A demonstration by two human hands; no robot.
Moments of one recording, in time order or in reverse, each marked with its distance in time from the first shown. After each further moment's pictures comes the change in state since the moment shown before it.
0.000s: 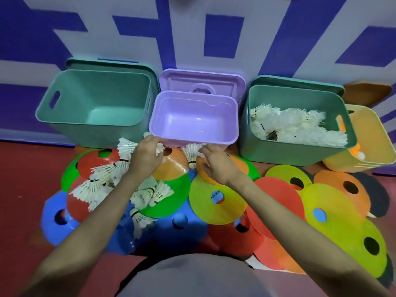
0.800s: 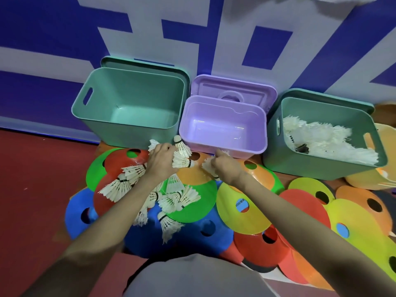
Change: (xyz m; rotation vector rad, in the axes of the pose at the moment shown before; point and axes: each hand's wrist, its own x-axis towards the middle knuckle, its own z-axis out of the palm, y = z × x) left_hand 0.004 -0.074 -0.008 0.210 -0.211 -0.004; right_hand 0.061 -0.049 0.030 -0.263 -0.233 0.000
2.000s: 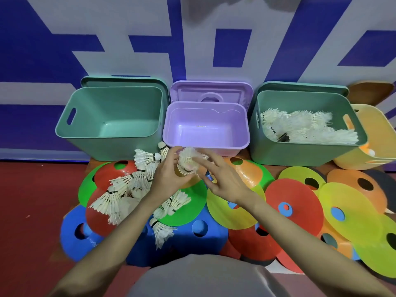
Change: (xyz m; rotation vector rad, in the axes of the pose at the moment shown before) left_hand -0.043 0.076 -0.008 -0.682 0.161 0.114; right_hand -0.077 -0.001 0.000 0.442 0.571 -0.180
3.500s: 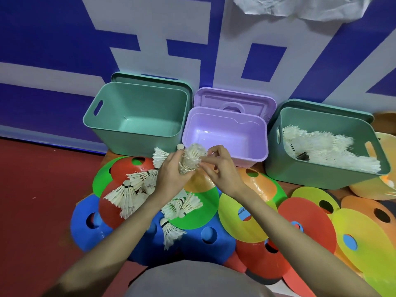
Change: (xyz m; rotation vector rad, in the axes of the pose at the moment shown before) left_hand 0.003 -0.019 -0.025 0.191 0.186 -0.091; right_hand 0.055 -0.021 0.019 0.155 0.049 0.136
